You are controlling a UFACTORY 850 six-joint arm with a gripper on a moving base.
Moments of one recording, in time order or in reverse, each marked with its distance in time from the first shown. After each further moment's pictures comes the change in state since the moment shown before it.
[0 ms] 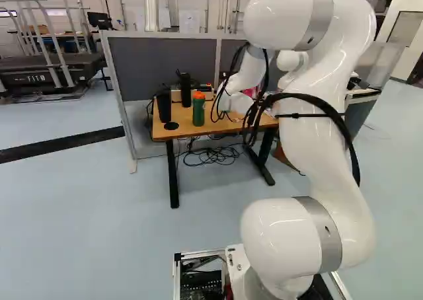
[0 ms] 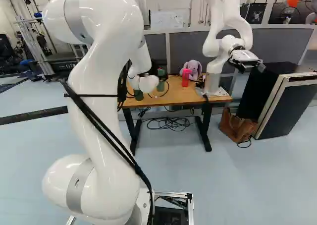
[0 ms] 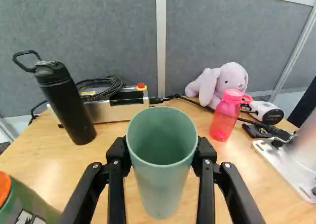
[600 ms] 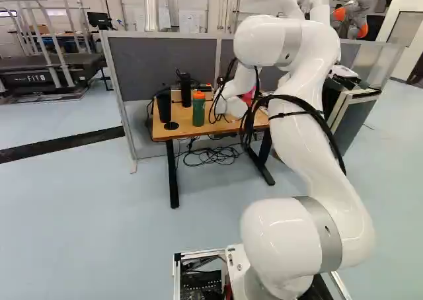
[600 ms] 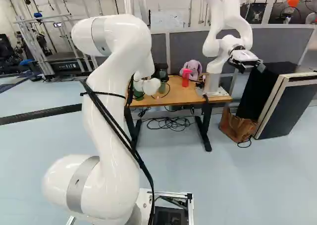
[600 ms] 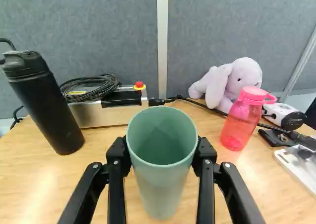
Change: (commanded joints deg) arm 0.2 -10.4 -10.0 0.0 1.5 0.0
